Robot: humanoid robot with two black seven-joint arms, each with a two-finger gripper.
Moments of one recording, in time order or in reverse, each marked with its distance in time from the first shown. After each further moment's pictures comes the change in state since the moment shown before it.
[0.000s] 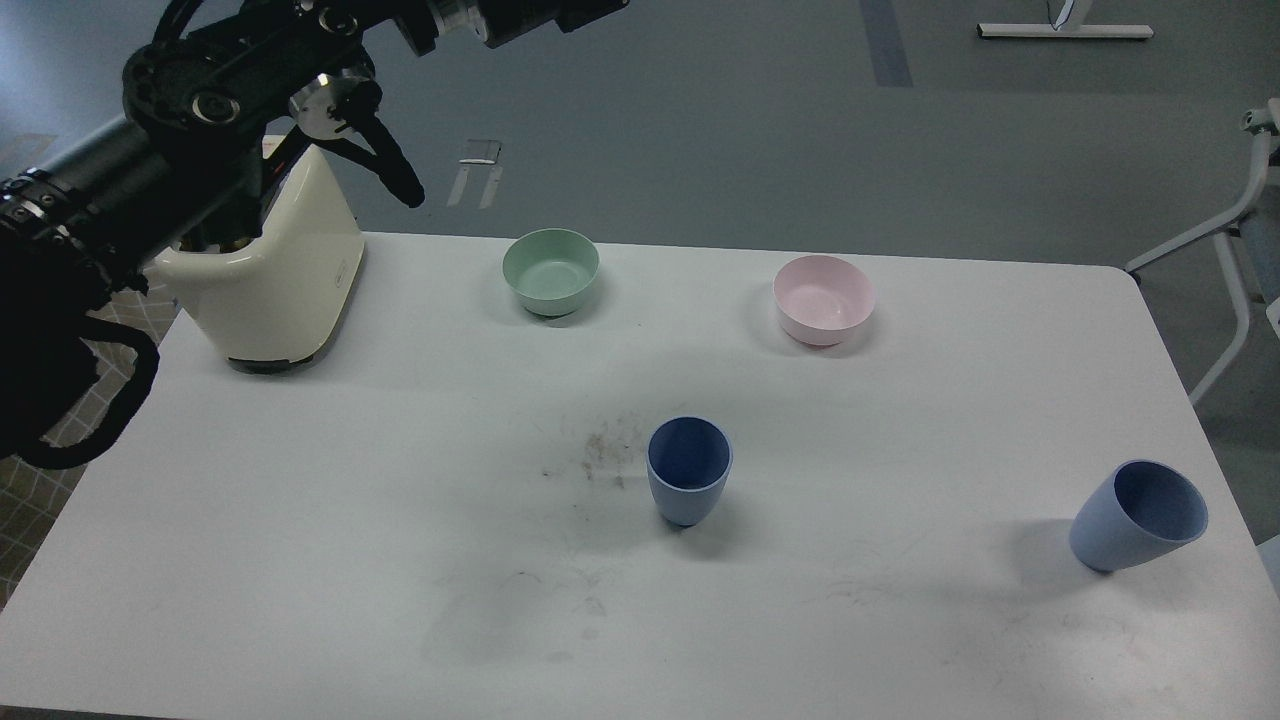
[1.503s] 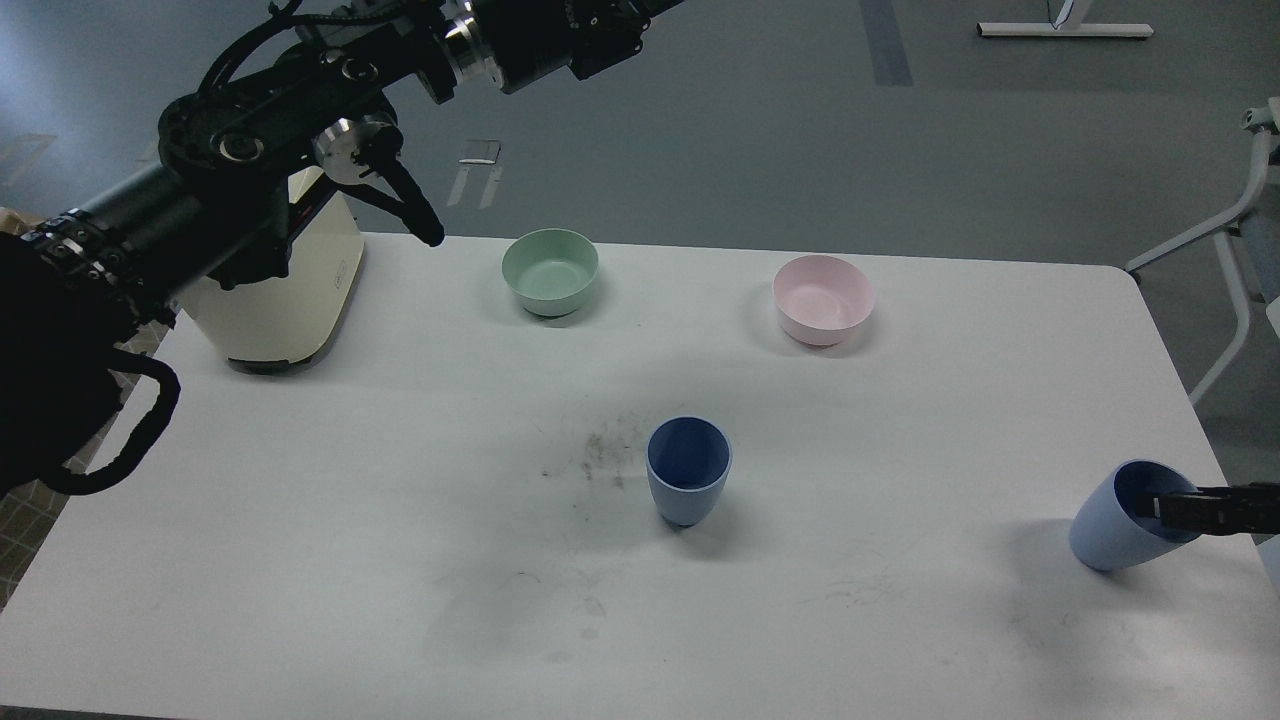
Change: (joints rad) left arm 0.034 -0.016 -0.005 -0.009 -0.018 -0.005 -0.006; right arm -0.112 0.309 -0.174 -0.120 -0.121 -0.150 -0.065
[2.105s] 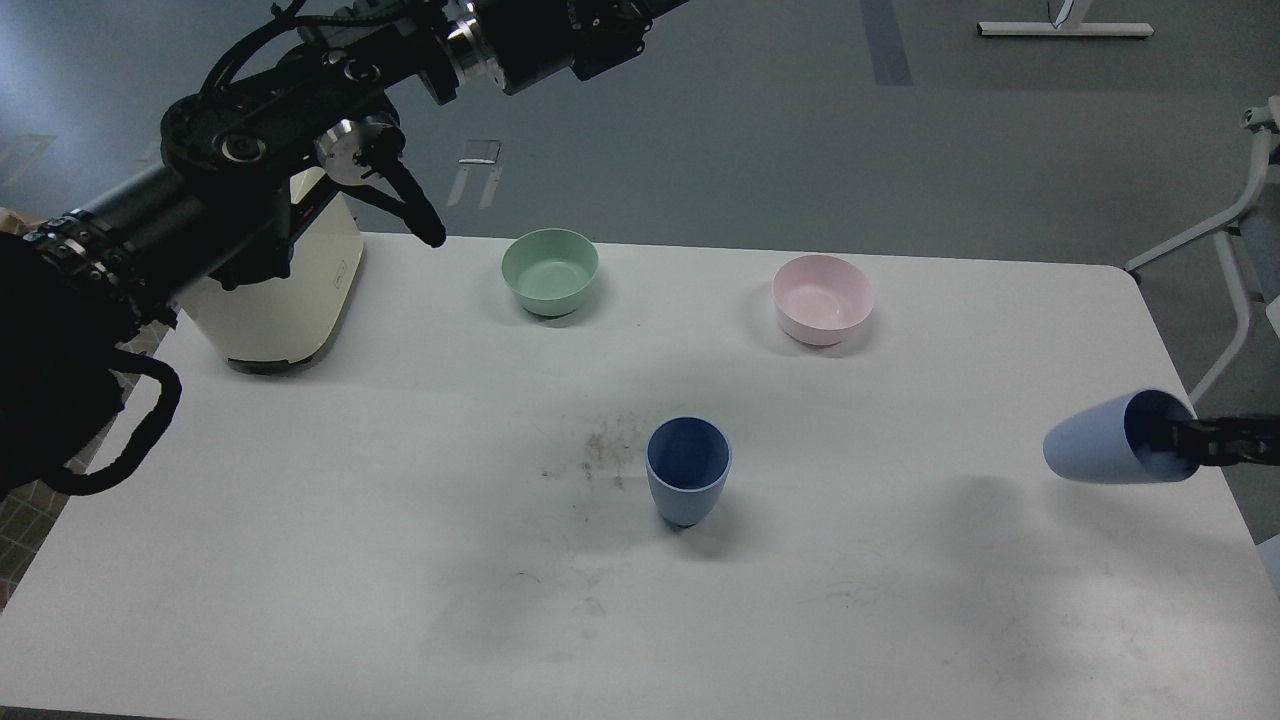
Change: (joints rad) left arm 0.000 -0.004 0.002 -0.002 0.001 0.002 0.000; right arm 0.228 -0.068 0.040 0.125 0.002 0.077 -0.025
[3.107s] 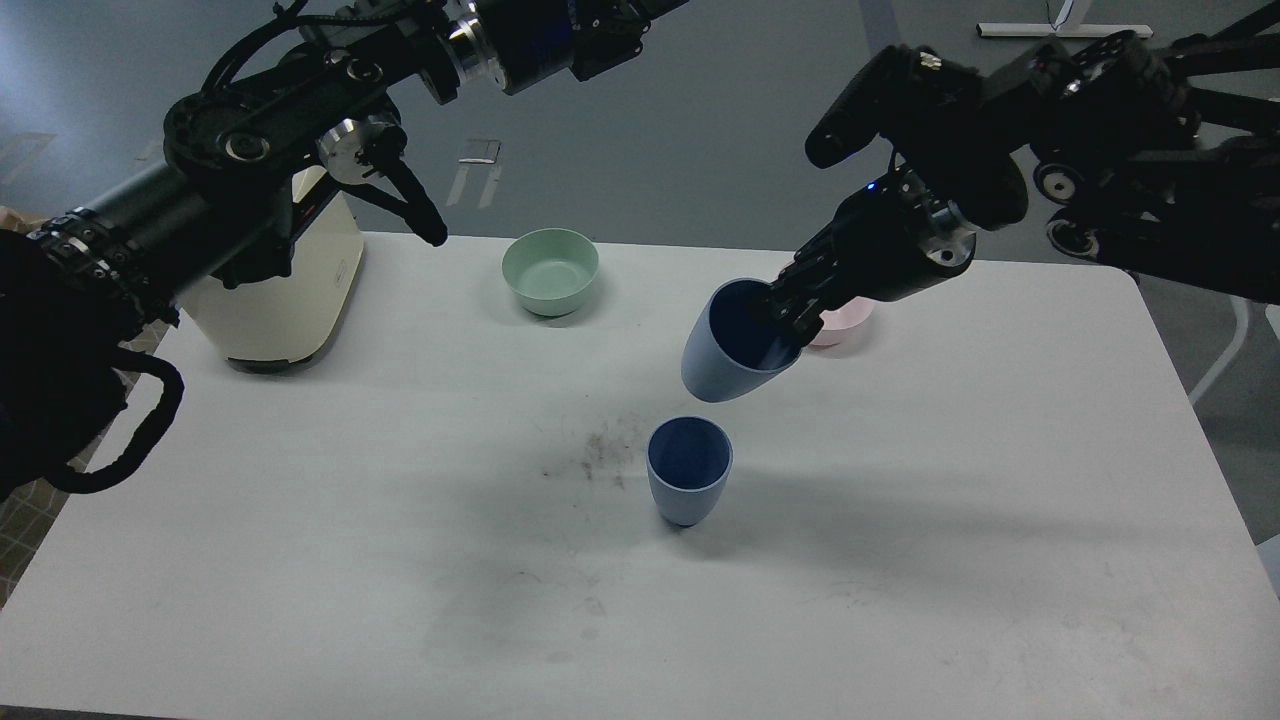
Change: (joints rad) left arm -0.005 -0.002 0.006 0.013 0.003 0.006 0.008; right arm 0.698 0.851 -0.421 -0.051 0.138 0.078 -0.014
